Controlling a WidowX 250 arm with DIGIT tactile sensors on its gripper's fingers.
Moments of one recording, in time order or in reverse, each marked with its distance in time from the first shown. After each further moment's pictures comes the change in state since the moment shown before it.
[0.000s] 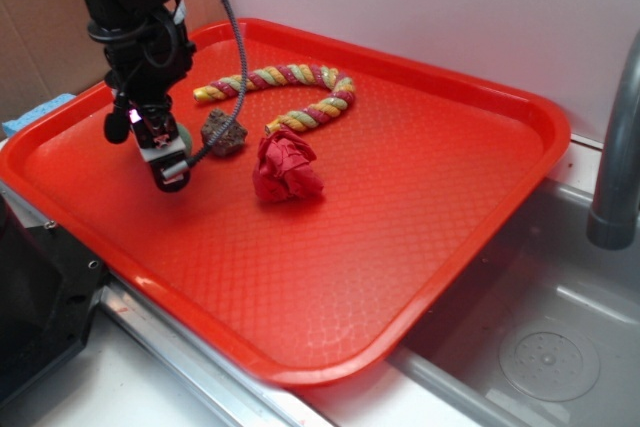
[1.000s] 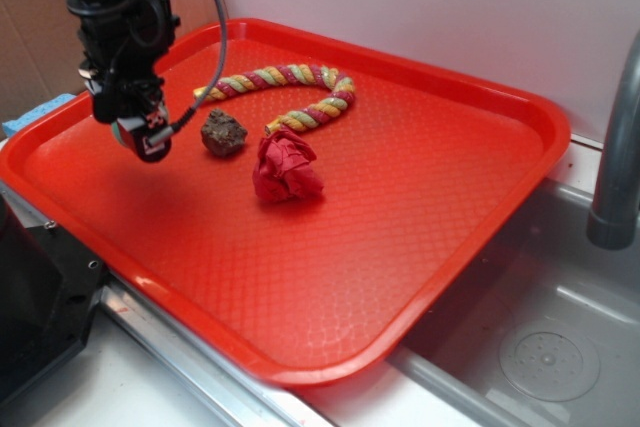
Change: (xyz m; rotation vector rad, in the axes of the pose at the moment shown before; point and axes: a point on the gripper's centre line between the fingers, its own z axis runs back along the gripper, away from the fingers) arm -0.009 -0.007 0.043 0.052 0.023 0.241
